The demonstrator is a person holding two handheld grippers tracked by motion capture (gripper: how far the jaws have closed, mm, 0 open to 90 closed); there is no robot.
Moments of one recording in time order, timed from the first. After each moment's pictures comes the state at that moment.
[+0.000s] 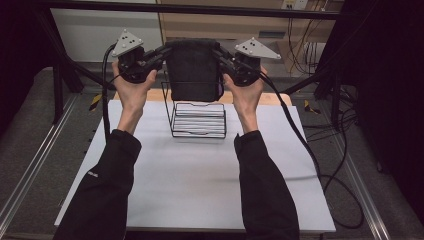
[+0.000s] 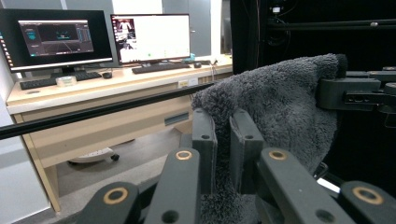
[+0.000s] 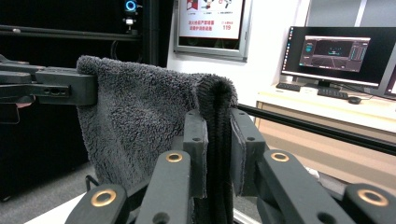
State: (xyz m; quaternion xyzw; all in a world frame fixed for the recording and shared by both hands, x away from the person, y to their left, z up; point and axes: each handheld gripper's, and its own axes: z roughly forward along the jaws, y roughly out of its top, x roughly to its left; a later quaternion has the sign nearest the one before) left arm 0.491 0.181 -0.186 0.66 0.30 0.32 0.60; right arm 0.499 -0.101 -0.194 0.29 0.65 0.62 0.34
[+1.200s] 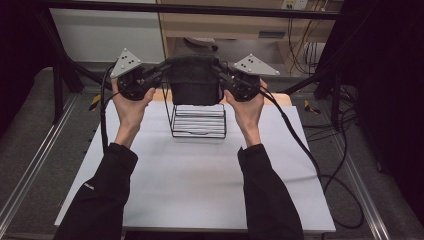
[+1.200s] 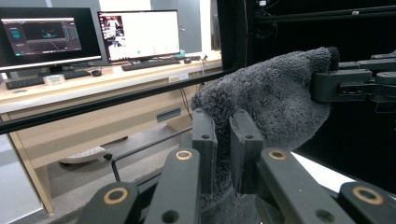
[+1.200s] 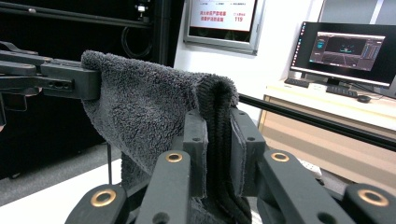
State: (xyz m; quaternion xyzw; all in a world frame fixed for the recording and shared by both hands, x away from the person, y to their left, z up) left arm 0.470 0.186 -0.217 0.68 0.28 0.32 0.60; right arm 0.477 -0.103 -0.219 0.27 0.66 0.61 0.34
